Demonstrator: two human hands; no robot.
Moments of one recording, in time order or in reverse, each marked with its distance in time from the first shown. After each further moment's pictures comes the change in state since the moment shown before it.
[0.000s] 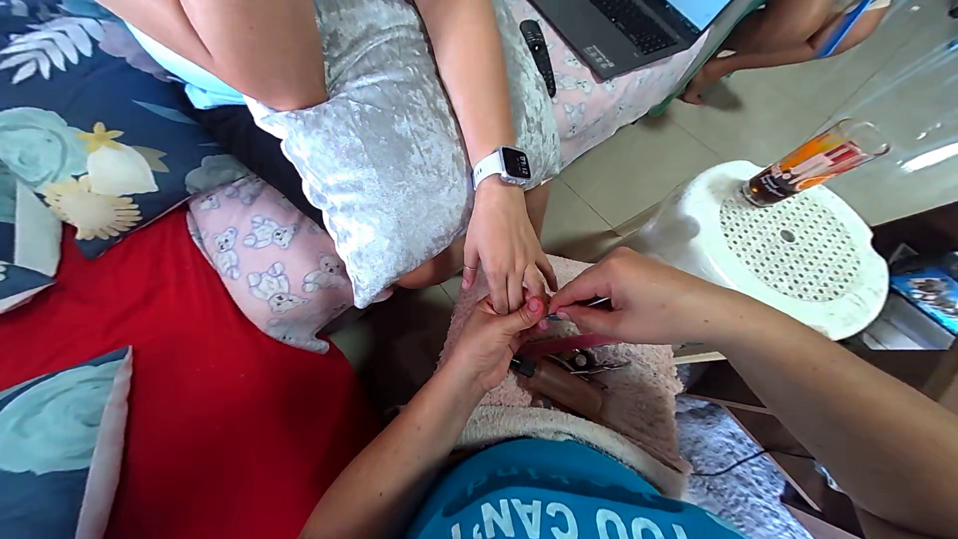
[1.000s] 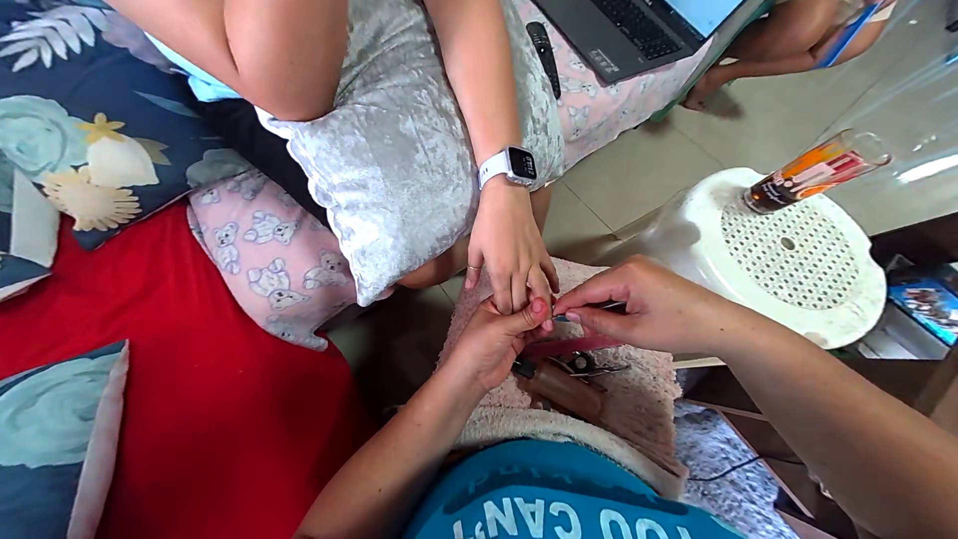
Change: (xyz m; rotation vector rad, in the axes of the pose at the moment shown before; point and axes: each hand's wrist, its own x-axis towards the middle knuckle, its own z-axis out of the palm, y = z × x) left_hand 0.002 0.000 -0.002 -0.040 -0.052 -0.018; right_hand -0.011 0.008 0.006 0.132 0.069 0.014
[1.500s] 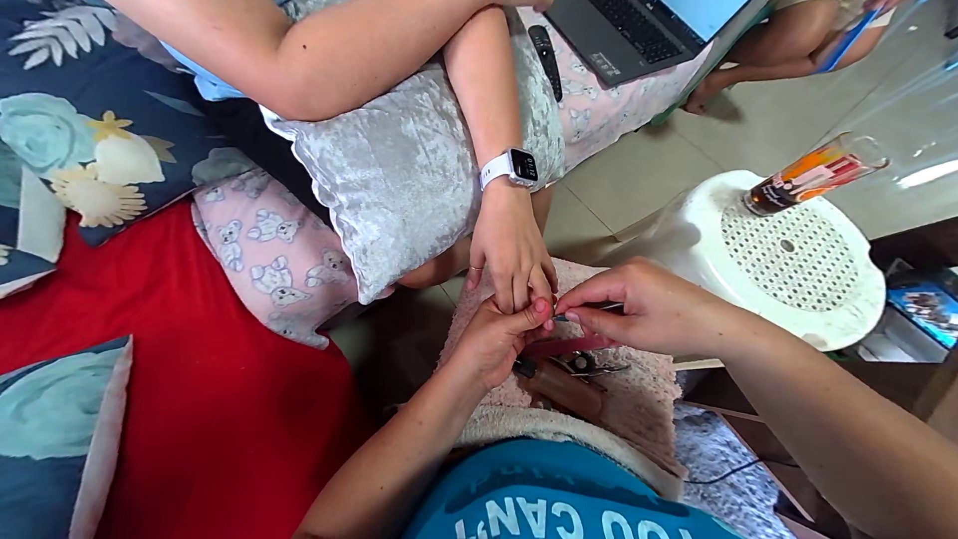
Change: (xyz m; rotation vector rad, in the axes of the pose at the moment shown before) left_hand -0.002 0.000 0.002 0.025 0.016 -0.004; right_hand 0.000 -0.007 0.001 -0.032 -0.009 0.061
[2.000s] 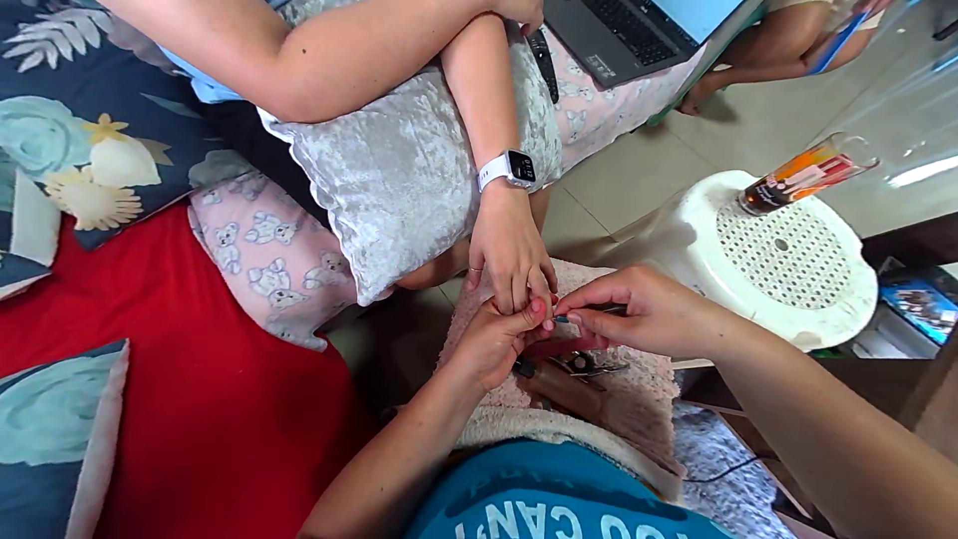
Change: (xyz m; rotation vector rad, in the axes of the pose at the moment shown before) left_hand -0.001 -0.001 0.000 -0.015 -0.014 -0.007; right_hand -0.007 0.004 0.006 0.146 0.040 0.028
